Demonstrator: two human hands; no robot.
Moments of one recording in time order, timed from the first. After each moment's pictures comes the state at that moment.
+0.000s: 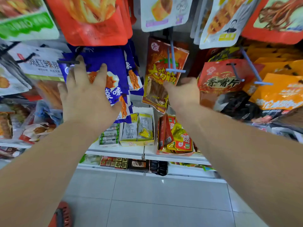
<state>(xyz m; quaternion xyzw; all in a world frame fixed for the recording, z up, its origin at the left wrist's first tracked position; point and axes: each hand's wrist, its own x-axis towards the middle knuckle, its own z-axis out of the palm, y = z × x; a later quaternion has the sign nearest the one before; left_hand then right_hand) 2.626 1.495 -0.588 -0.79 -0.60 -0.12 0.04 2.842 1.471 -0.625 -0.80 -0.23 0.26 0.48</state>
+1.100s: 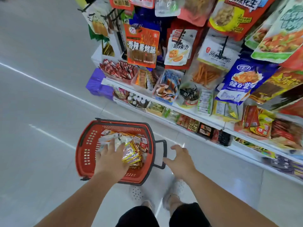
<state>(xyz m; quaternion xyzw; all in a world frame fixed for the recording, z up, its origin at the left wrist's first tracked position) 2.135 1.289 -0.560 -0.64 -0.69 0.25 -0.24 2.389 1.279 -0.590 -0.73 -0.45 0.51 0.00</state>
